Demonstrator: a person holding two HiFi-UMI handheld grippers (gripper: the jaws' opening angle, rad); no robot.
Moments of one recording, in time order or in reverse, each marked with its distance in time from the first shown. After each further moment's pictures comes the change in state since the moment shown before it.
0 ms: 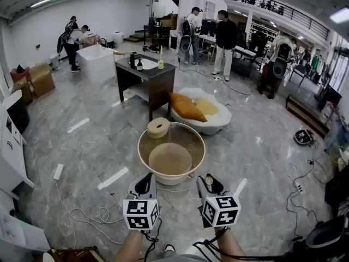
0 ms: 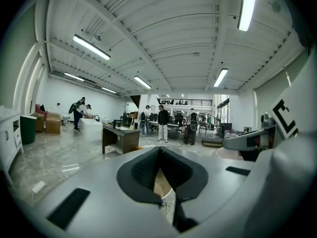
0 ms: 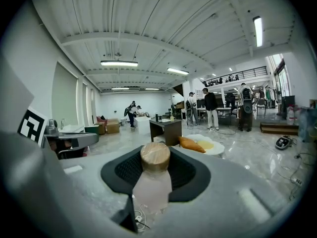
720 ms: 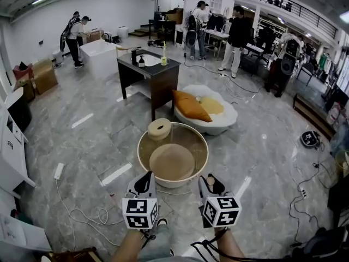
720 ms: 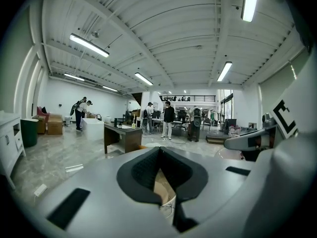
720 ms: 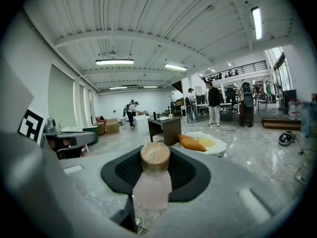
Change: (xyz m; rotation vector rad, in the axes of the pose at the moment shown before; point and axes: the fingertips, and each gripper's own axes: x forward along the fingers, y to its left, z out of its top) left arm 0.084 0.009 0.008 0.018 0.036 0.040; right arm 0.071 -0.054 0.012 0.036 0.026 0.012
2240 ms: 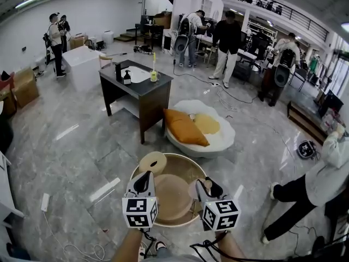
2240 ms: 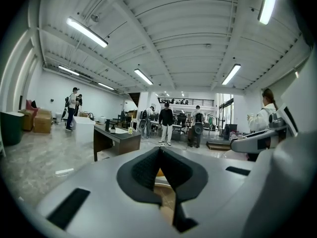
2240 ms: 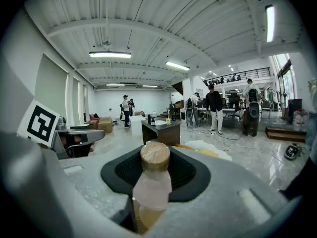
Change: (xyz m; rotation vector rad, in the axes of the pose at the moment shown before) left arm 0.307 0.128 0.085 -0.034 -0.027 -0.066; right arm 0.285 -0.059 0.120 -0.056 -0.007 -0.035
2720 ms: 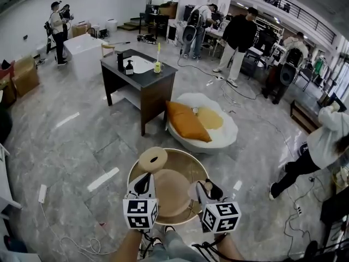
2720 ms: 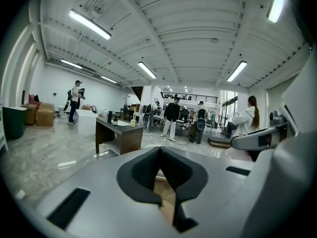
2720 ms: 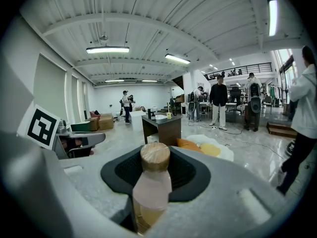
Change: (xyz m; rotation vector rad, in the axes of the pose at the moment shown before) left arm 0.026 0.016 -0.029 -0.036 0.069 0.021; right arm 0.033 -0.006 -0.015 0.018 0.064 0.013
